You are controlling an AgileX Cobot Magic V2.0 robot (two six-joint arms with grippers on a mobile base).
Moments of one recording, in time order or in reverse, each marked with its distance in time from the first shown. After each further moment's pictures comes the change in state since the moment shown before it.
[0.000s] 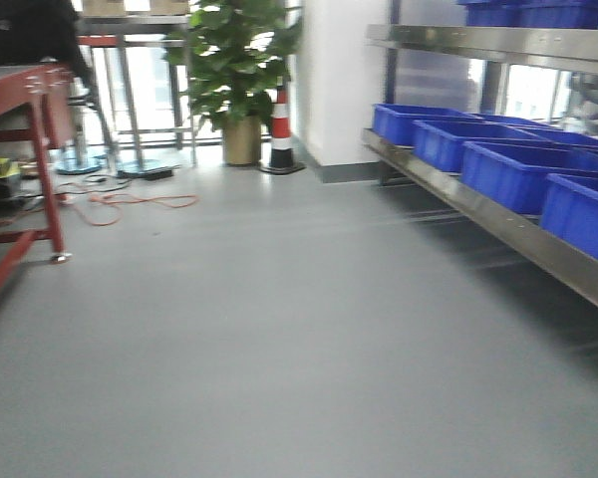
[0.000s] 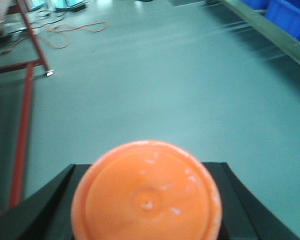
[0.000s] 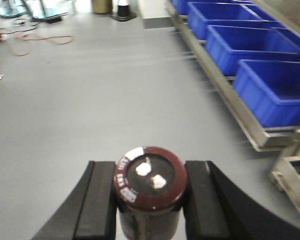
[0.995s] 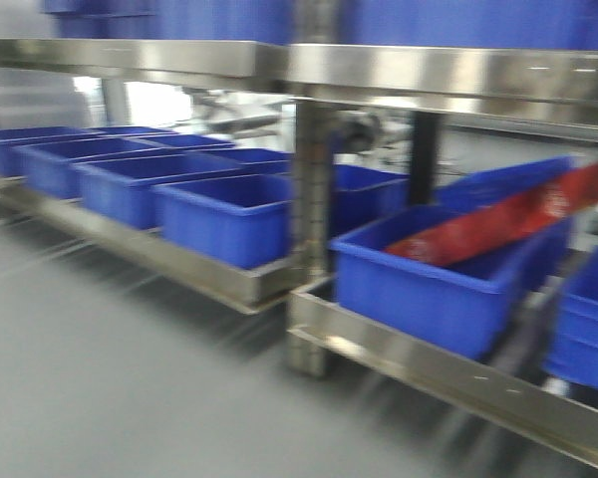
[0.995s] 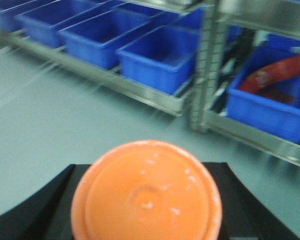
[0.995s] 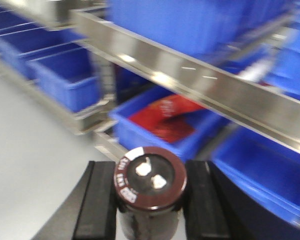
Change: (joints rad) left arm 0.000 0.000 0.000 0.000 0.000 0.000; right arm 0.000 0.000 0.000 0.000 0.000 0.000
